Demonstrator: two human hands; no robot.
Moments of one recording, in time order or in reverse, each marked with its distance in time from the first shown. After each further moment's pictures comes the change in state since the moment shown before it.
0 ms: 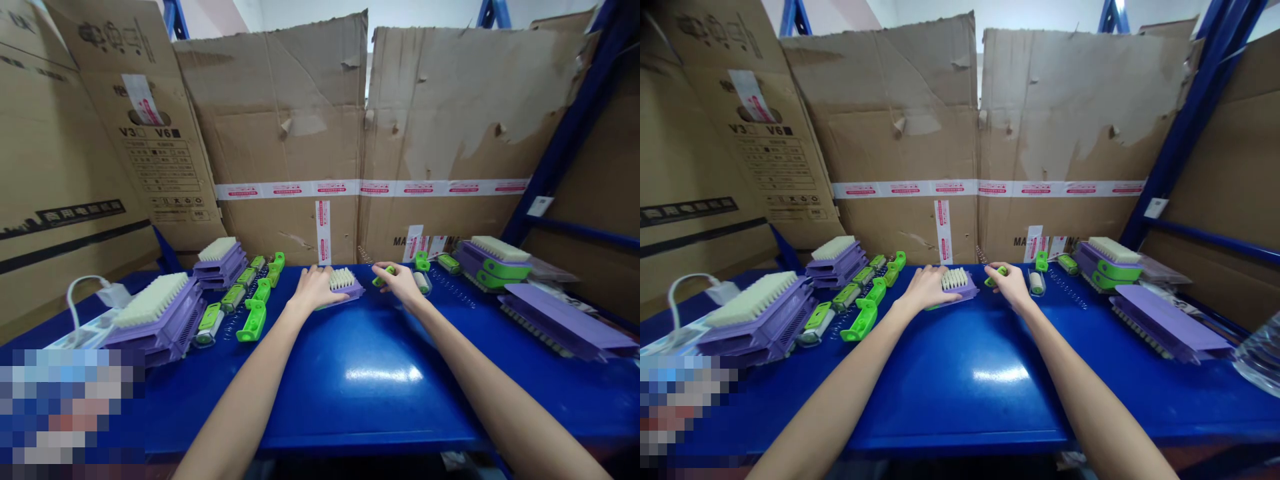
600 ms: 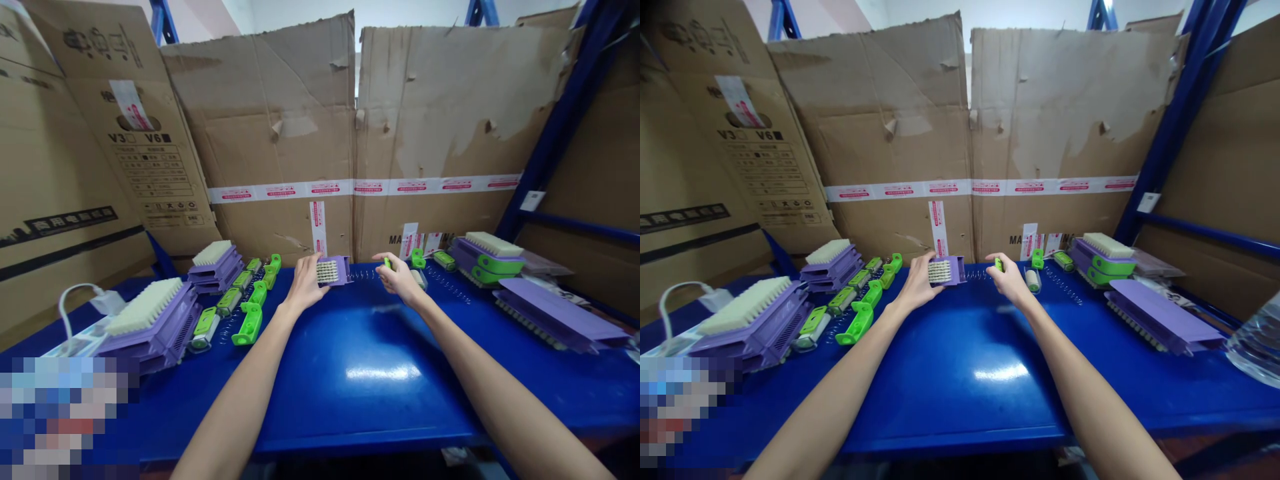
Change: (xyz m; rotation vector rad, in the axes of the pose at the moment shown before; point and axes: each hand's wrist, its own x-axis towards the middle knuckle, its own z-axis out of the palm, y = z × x) left_hand 0.008 -0.027 0.029 -0.338 0.391 0.133; right_hand -0.005 -0.013 -0.012 0.080 -0.182 -0.098
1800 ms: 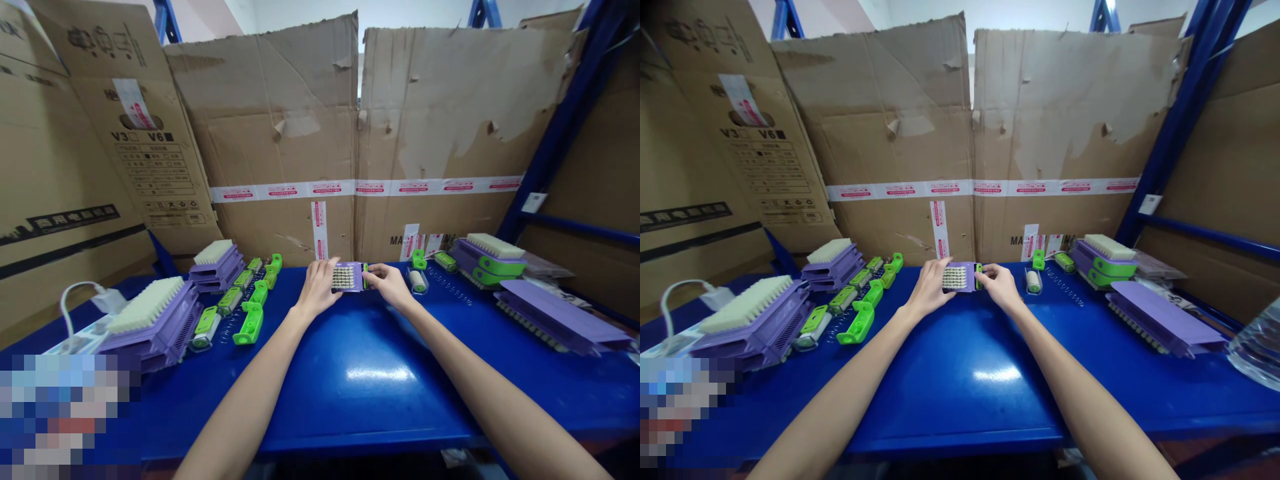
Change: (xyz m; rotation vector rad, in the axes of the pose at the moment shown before) left_hand -0.002 0.028 0.005 0.084 -0.047 0.121; right_hand 0.011 0.033 0.017 -0.206 0.118 -0.036
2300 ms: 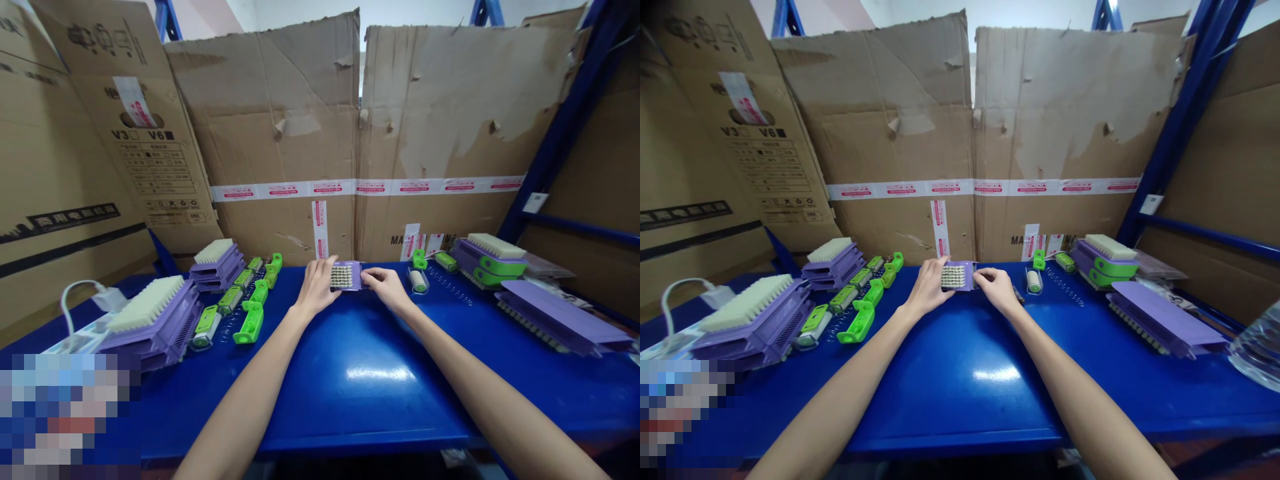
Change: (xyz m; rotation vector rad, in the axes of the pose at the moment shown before) left_hand -0.001 -0.003 0.002 0.010 0.016 -0.028; right_hand -0.006 -0.003 0.004 -0.036 -0.087 -0.073
